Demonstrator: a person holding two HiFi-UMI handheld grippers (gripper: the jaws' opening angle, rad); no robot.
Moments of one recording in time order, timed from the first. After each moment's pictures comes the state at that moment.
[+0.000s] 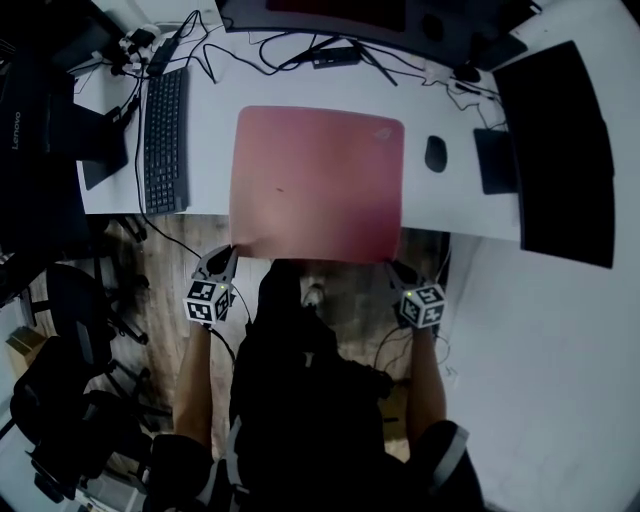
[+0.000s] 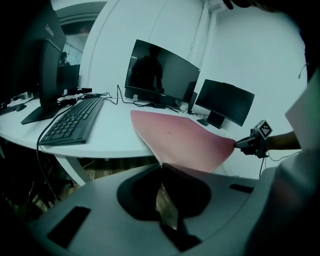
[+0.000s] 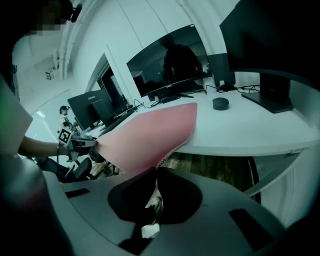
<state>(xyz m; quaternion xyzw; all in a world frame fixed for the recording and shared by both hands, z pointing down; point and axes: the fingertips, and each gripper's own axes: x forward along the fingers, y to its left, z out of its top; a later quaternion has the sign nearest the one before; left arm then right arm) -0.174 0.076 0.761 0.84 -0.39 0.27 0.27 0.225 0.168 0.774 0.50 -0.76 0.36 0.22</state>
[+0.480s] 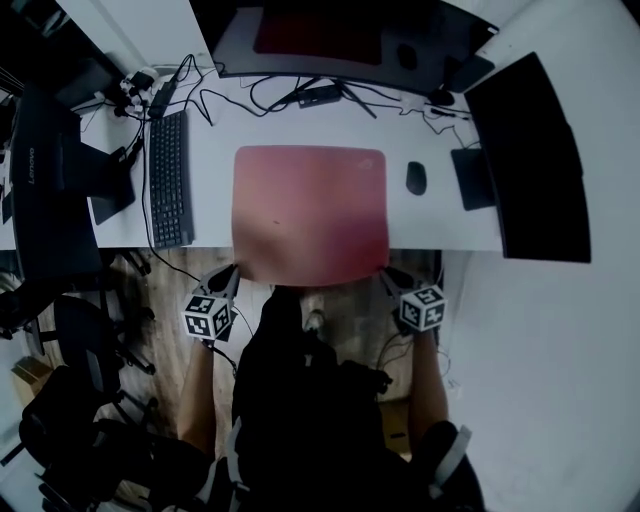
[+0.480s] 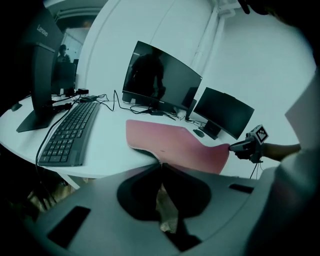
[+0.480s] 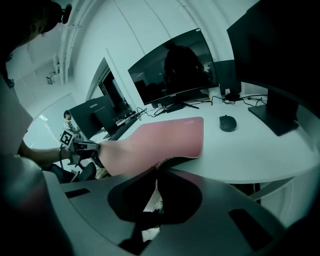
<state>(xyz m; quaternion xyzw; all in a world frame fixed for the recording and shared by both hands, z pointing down) -0.158 0.048 0.697 0.84 -0.37 0.25 0.31 0.213 0.123 0.696 0.49 -0.76 0.37 0.21</state>
